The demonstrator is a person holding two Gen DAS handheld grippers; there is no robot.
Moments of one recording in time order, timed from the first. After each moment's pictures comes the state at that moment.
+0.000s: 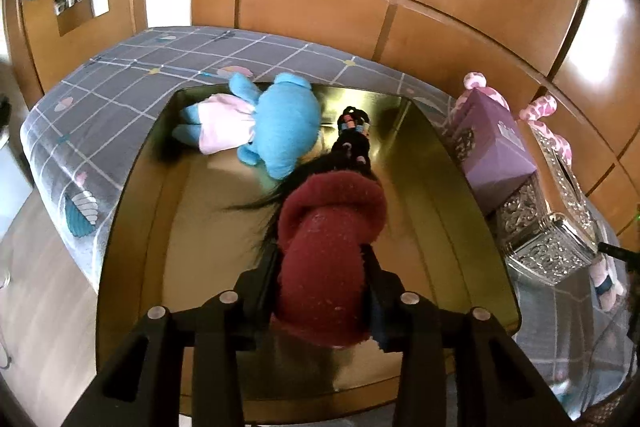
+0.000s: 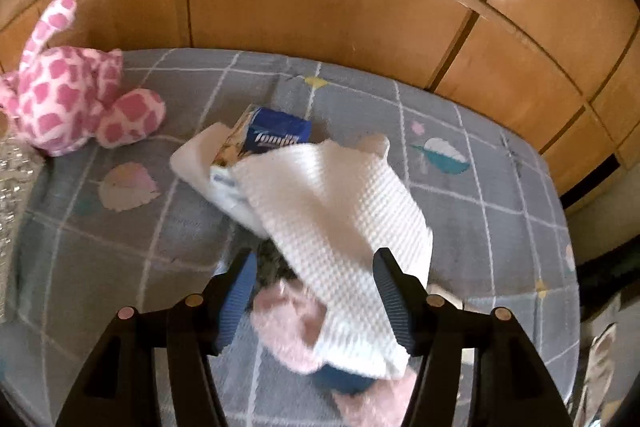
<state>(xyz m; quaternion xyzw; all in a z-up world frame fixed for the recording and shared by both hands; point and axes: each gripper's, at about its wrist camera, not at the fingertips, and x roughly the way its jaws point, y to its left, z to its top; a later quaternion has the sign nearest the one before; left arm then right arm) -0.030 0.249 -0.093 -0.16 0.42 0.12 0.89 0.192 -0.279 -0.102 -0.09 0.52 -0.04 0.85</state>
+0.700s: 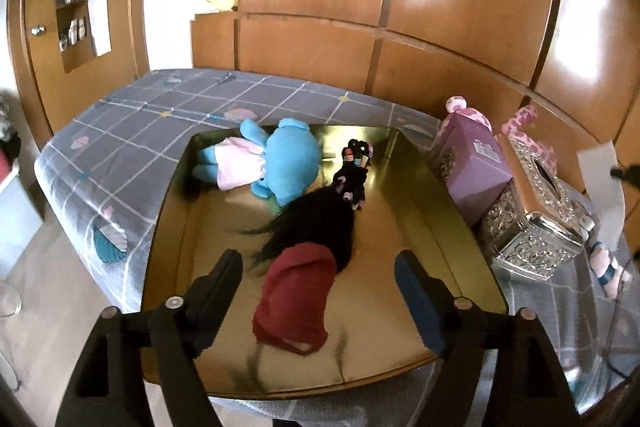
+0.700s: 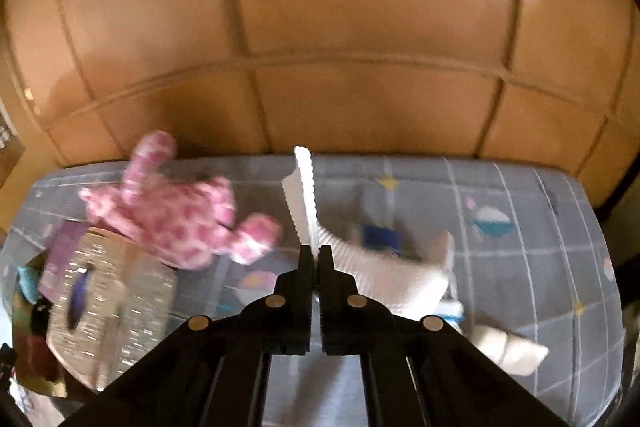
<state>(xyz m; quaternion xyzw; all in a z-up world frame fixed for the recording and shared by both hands) -0.060 0.238 -0.067 -0.11 0.36 0.13 0.92 0.197 -0.223 0.006 0.02 0.43 0.05 0.90</state>
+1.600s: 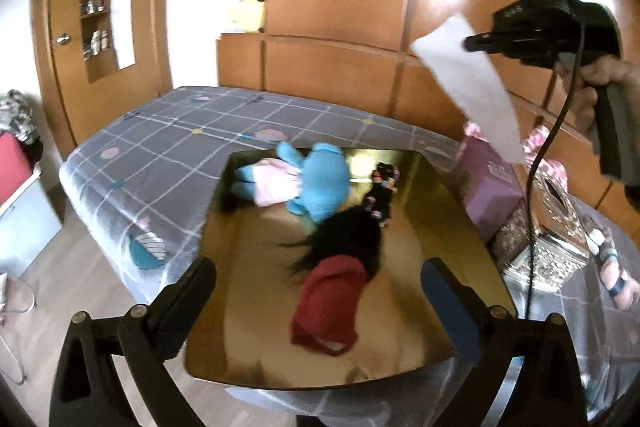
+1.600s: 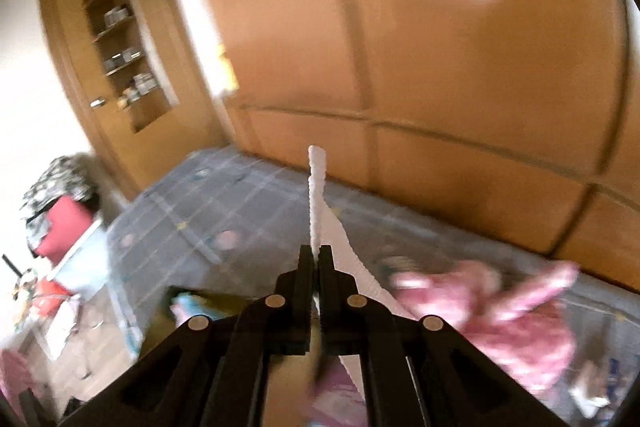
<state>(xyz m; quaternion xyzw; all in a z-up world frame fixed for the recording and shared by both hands) -0.088 0.255 -0.051 -0.10 0.32 0.17 0.93 0.212 0.106 0.069 0.00 0.38 0.35 0.85</state>
